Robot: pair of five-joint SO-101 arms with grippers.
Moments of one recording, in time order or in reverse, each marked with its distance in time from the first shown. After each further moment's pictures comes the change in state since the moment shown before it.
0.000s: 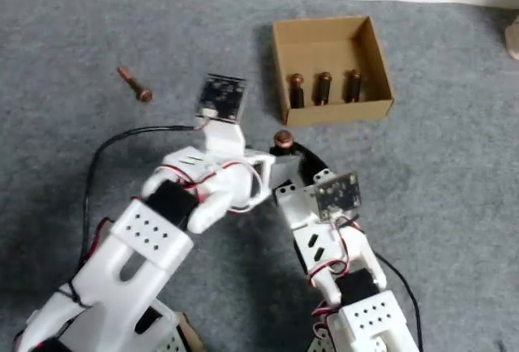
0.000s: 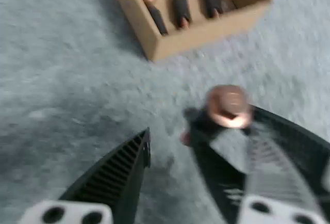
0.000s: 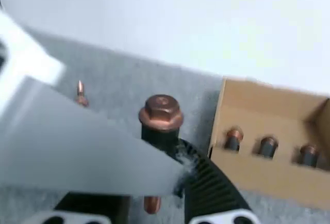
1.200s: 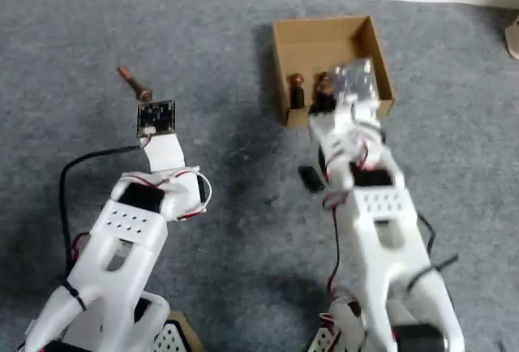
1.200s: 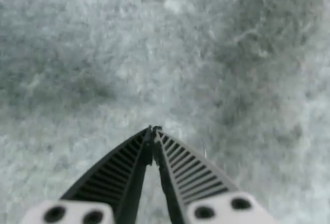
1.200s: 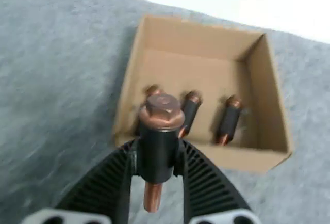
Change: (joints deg) left arm -22.5 0.4 17.7 -3.0 2.9; right arm 15.7 56.4 -49.8 15.0 6.1
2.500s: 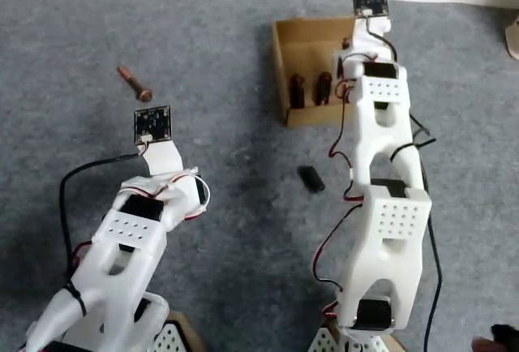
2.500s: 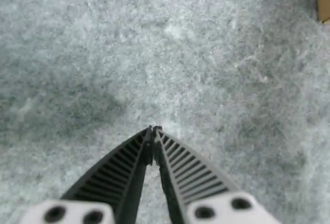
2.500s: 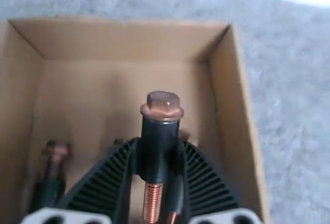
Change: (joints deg) left arm -0.7 0.0 6.0 -11.4 0.0; right arm 7.3 64.7 -76.1 26.9 -0.1
